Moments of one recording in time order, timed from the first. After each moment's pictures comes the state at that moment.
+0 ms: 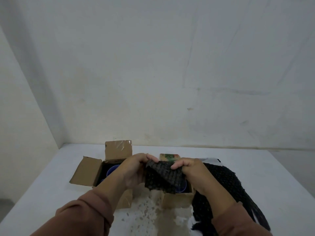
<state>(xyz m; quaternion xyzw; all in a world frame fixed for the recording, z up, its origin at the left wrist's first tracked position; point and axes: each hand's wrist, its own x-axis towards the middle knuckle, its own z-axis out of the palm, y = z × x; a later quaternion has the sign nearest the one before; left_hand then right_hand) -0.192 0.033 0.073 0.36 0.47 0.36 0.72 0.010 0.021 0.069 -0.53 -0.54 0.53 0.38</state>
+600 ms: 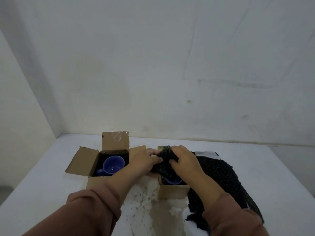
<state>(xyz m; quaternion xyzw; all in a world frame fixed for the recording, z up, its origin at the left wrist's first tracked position) -0.154 0.037 0.058 0.48 0.58 0.31 0.57 0.002 0.029 0.065 -0.60 -0.76 0.16 0.20</state>
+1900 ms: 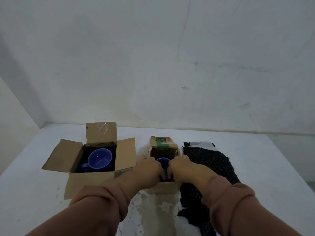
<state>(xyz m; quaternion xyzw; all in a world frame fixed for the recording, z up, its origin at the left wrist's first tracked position) -0.110 0.057 -0.011 0.88 0.47 -0.10 0.07 0.036 0.067 0.018 -0.48 -0.83 0.13 -0.26</state>
